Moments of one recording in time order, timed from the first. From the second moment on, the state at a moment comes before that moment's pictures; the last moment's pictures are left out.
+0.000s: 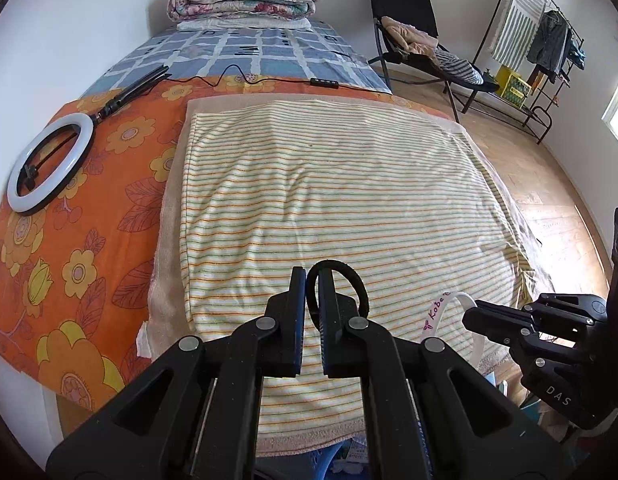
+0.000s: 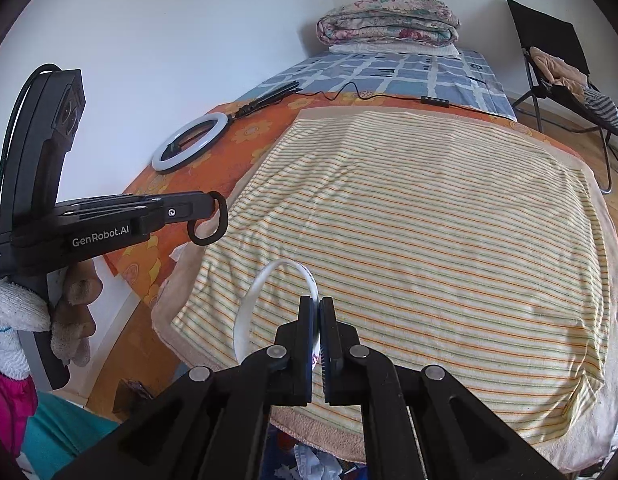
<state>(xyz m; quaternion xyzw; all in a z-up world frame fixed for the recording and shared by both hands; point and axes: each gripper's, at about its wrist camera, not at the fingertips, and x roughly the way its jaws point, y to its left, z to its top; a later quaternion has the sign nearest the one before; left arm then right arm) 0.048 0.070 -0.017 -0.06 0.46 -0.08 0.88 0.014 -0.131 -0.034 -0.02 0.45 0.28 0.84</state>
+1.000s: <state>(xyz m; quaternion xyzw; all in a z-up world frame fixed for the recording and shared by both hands) -0.146 -0.024 -0.092 -0.05 0.51 -0.13 0.85 -0.127 -0.211 -0.076 -0.01 0.49 0.28 0.82</state>
